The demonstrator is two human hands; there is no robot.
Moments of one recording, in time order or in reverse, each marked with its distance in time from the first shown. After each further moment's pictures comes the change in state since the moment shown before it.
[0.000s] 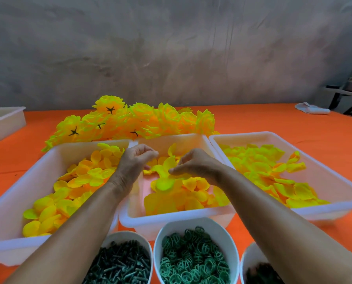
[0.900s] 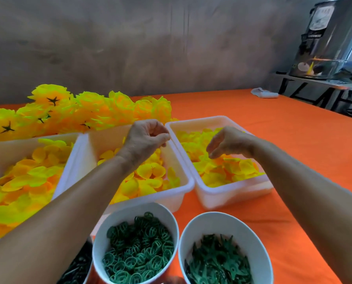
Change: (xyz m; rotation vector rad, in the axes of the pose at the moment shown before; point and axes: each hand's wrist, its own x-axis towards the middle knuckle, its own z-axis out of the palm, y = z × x) left_hand 0.003 0.041 0.113 0.058 -0.187 0.252; right_hand -0.064 0.074 -0.148 -0.316 0.169 0.188
